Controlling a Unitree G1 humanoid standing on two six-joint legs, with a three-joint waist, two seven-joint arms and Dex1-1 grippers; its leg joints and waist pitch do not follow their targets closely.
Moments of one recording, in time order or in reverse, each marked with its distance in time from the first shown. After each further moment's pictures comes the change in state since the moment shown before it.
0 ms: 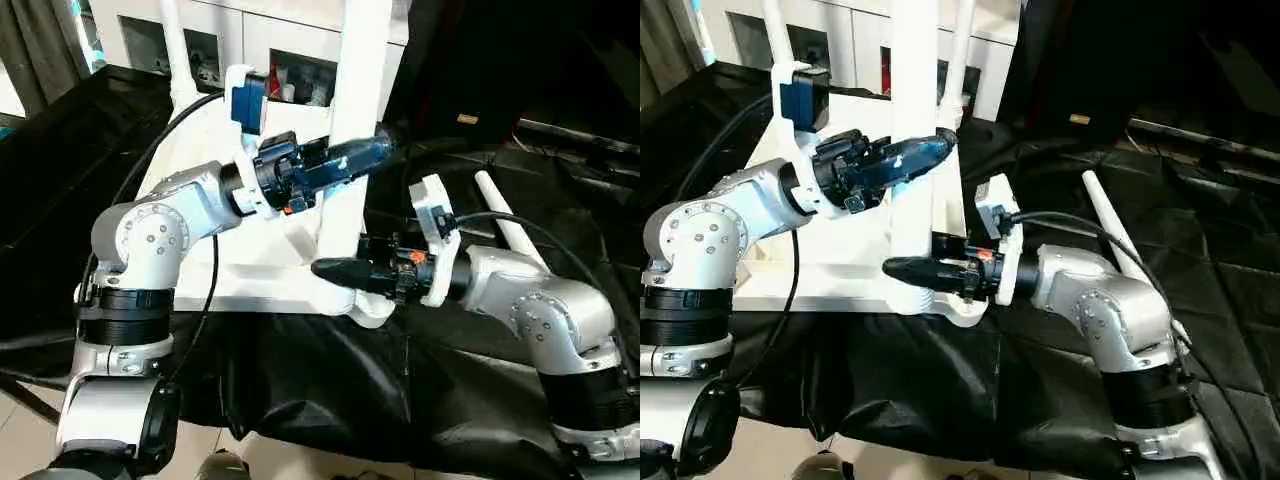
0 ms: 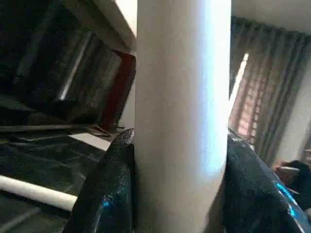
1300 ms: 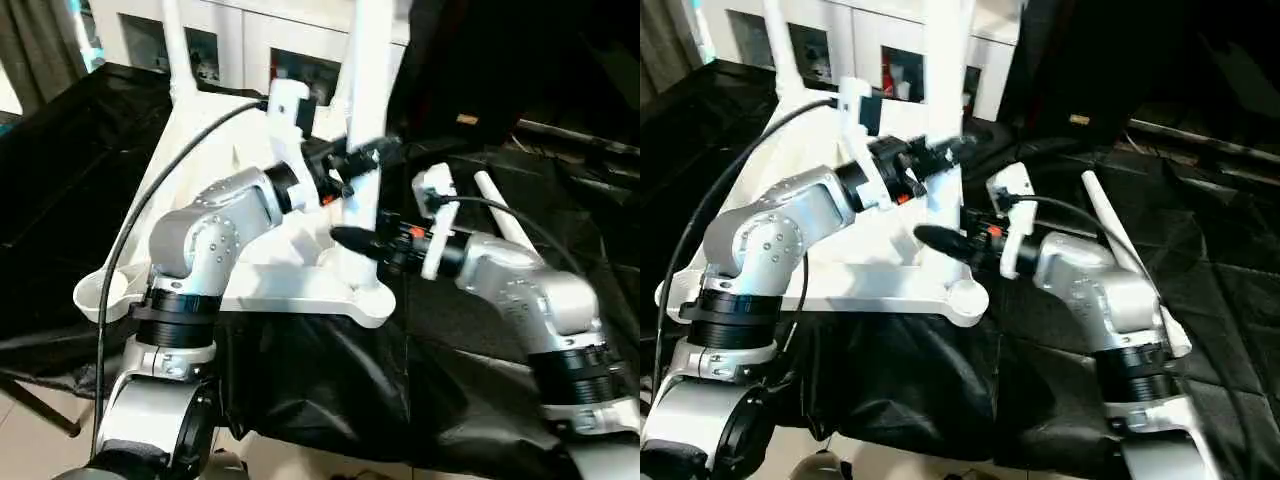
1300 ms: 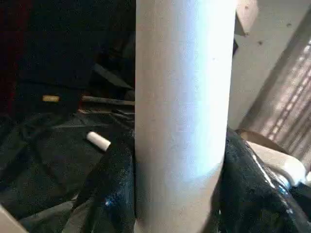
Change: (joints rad) left arm -0.012 -0.119 -0.080 0.028 0.225 -0.068 0.351; right arm -0.061 -0.022 -0.033 0.190 -0.118 -0.083 -0.080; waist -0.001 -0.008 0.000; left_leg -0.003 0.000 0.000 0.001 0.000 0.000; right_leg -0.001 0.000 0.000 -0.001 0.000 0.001
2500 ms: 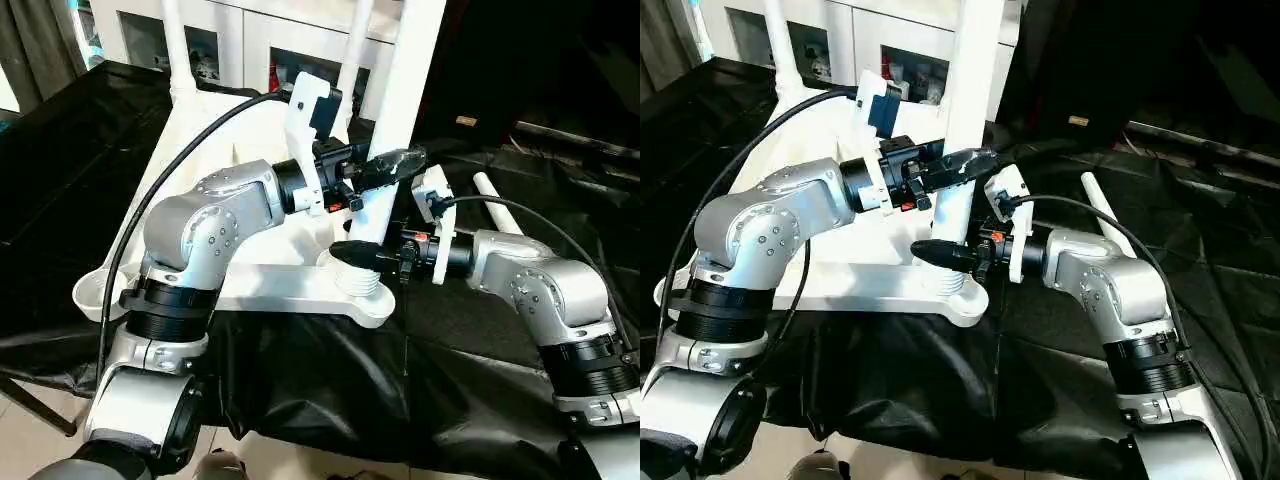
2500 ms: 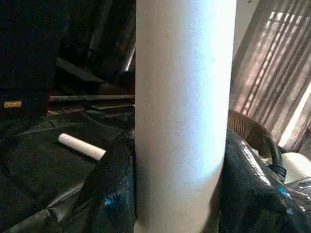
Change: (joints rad) left arm -0.034 0.054 -0.057 -0.043 -0.020 0.048 -0.112; right arm -0.030 -0.040 0.039 0.000 0.007 0.050 0.107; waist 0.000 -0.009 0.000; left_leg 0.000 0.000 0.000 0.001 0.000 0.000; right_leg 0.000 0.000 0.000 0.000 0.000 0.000
